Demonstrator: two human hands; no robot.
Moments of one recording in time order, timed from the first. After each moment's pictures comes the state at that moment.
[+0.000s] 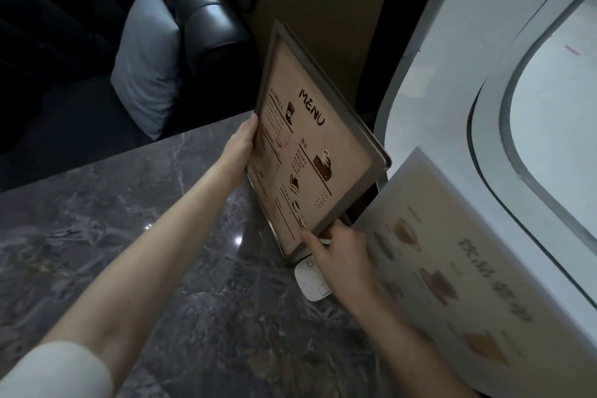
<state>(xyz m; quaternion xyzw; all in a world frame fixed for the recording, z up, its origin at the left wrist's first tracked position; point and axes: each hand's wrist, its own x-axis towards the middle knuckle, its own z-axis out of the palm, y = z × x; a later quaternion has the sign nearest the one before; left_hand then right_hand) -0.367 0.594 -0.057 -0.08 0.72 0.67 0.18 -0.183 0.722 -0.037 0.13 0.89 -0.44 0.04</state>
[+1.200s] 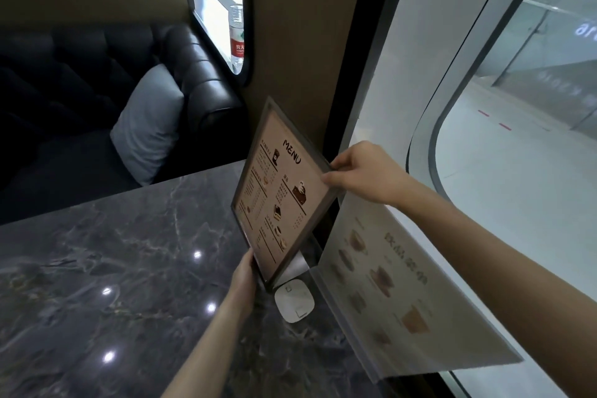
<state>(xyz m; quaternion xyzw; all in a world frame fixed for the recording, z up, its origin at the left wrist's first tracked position) -0.220 0.604 -0.124 -0.23 0.55 0.77 0.23 -0.221 0.774 0.133 -0.01 0.96 -0.29 0.07</state>
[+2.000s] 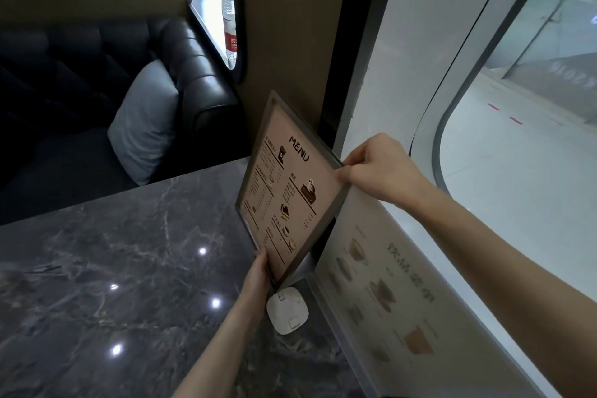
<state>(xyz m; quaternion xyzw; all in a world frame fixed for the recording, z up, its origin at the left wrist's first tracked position) -0.235 0.640 -0.158 -0.20 0.49 0.81 0.27 -0.231 0.797 0.131 0.09 0.95 -0.30 0.00</state>
